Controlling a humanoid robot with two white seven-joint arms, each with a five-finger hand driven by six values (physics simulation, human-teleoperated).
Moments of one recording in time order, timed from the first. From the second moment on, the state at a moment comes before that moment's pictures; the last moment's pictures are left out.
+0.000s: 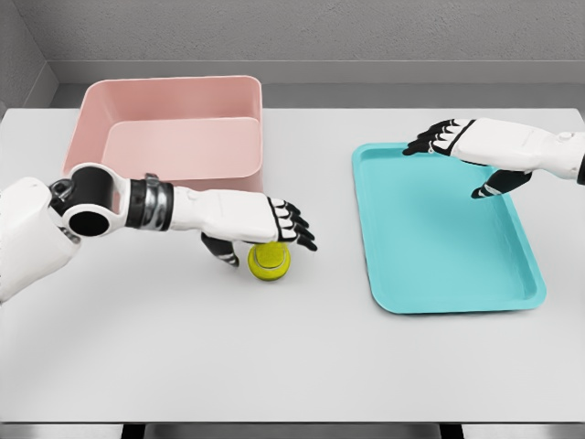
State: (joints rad) left arm -0.82 0.60 -0.94 -1.50 -0.34 -0.61 -0.60; right arm -0.83 -0.98 0.86 -1.42 0.19 -0.61 0.39
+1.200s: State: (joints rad) left arm -0.78 0.56 -0.95 -1.43 -0.37 -0.61 -0.60; right arm -0.81 -0.97 0.86 -1.42 0.19 -0.61 0.40
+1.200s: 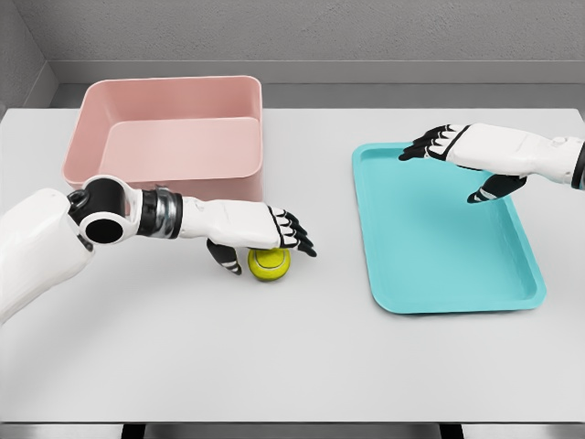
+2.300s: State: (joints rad) left arm -0.78 0.56 -0.97 -1.41 -0.38 -0.61 -0.59; right arm -0.81 -0.97 0.86 -1.42 0.19 -0.61 0.39
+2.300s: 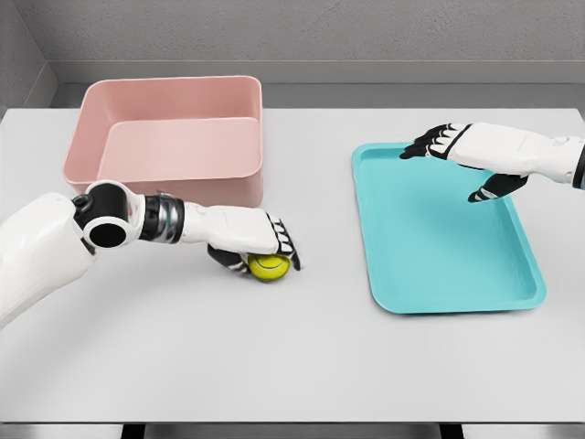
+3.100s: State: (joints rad) left arm -0.86 0.59 -0.95 -1.50 -0.31 -0.61 -0.60; right arm -0.81 -0.97 0.86 -1.42 0.19 -0.61 0.39
